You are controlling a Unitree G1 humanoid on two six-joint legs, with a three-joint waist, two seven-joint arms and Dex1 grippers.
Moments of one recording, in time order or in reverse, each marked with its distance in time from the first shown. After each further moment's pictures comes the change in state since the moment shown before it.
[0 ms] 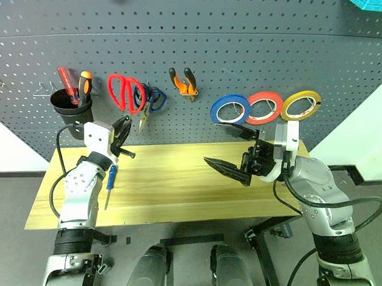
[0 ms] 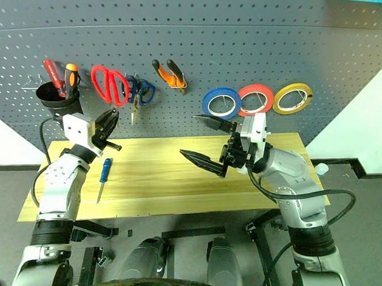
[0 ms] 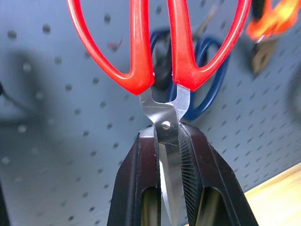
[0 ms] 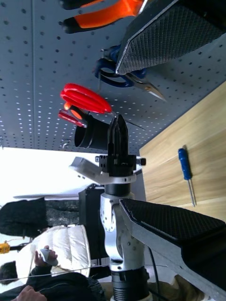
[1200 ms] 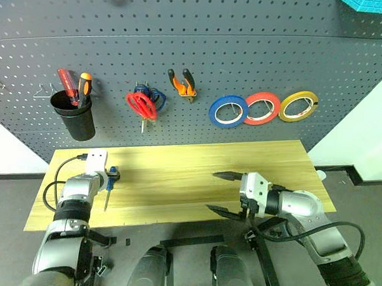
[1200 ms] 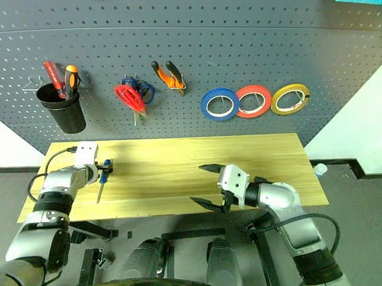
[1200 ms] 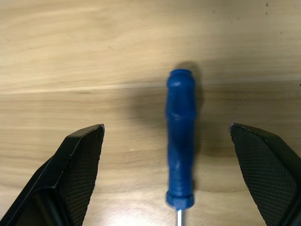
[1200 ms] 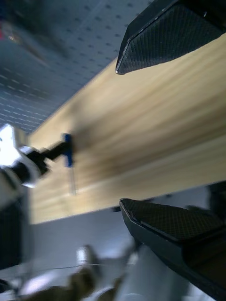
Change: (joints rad) left arm -0.306 0.092 -0.010 0.630 0.068 0.811 0.225; right arm 0.240 -0.133 0.174 0.128 -0.453 -0.245 0.024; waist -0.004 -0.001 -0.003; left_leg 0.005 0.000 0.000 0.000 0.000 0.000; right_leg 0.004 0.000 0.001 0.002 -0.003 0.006
